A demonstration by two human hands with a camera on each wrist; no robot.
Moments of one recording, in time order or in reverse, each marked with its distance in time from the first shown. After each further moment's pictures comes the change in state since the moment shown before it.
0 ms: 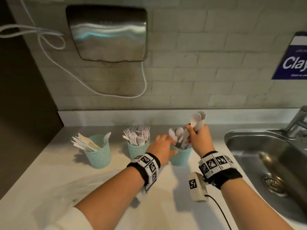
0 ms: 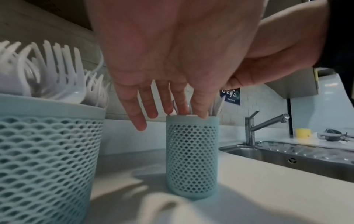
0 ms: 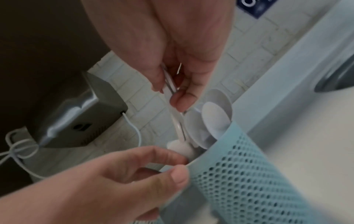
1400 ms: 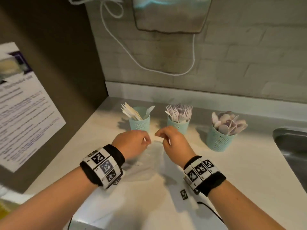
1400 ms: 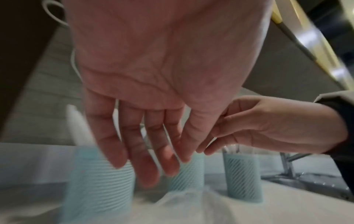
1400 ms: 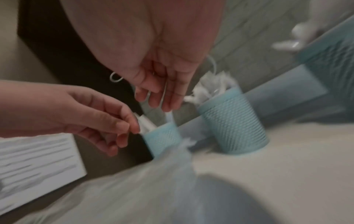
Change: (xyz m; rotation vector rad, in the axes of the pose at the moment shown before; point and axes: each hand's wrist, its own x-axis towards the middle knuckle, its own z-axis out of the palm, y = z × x) left_hand -0.172 -0.100 -0.093 0.114 -0.087 -0.407; right_hand -0.137 -0.061 0.128 -0.123 -0.613 -0.498
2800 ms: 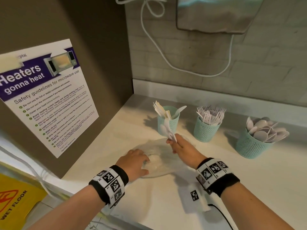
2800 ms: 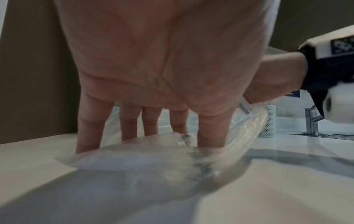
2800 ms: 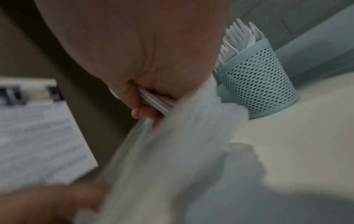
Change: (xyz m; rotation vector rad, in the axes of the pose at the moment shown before) left_hand -0.051 -0.113 0.063 0.070 -0.166 -0.103; right_hand 0.020 -0.022 0.063 0.217 -0.284 0.197
